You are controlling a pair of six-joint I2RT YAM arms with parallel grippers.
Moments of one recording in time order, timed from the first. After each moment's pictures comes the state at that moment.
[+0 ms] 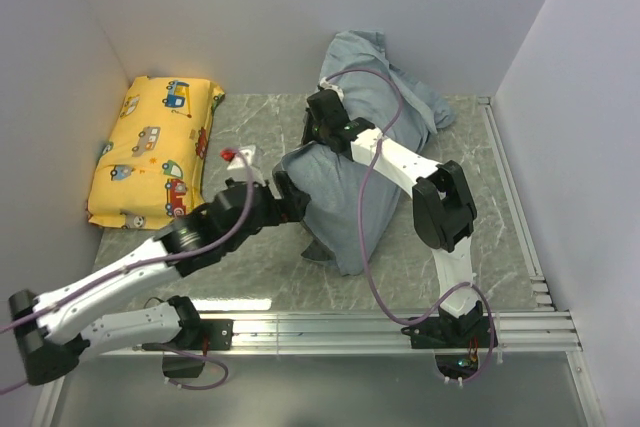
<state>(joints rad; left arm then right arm) -0.96 0.90 0.91 -0.38 -0.41 -0.78 0.63 2.08 1.77 -0.35 0.13 0.62</state>
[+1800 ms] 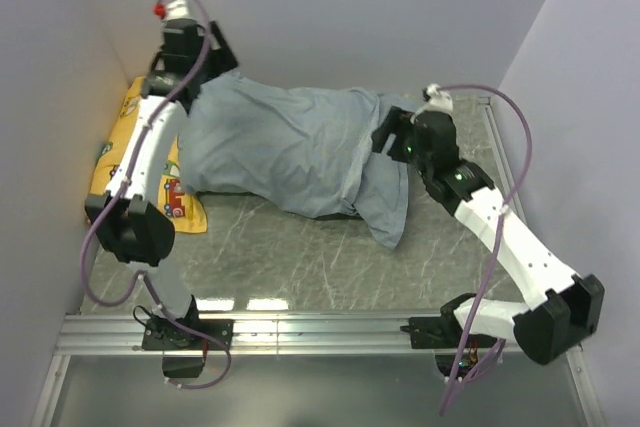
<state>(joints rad) -0.09 1.82 1.96 -0.52 -0.15 -0.48 0.47 1.23 1.19 -0.33 0.23 0.51</state>
